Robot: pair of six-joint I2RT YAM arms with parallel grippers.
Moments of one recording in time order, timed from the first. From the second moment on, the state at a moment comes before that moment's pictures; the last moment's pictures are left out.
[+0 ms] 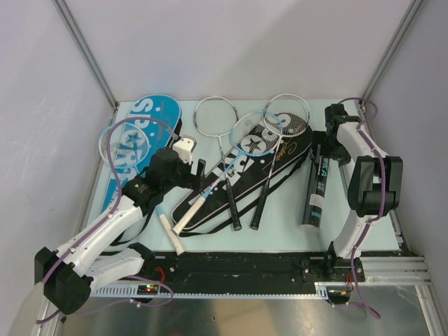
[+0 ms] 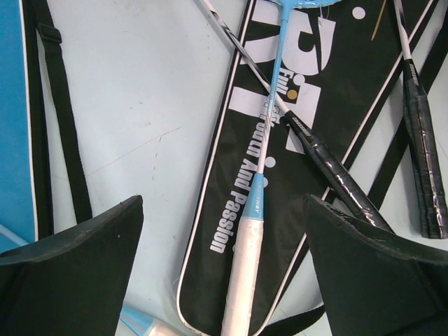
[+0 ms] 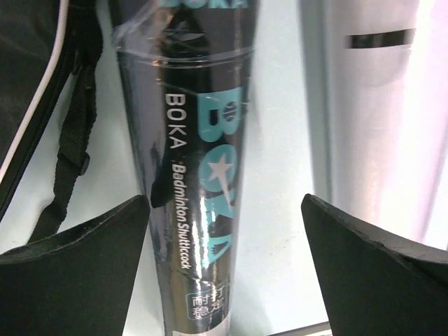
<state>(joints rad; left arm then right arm) -0.57 1.00 0.82 -0.39 -0.10 -0.11 0.00 1.86 1.46 -0.87 0.18 0.18</state>
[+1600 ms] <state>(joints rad) -0.60 1.71 1.05 -0.47 0.02 -0.08 0.27 1.27 1.12 -0.57 -0.20 0.40</state>
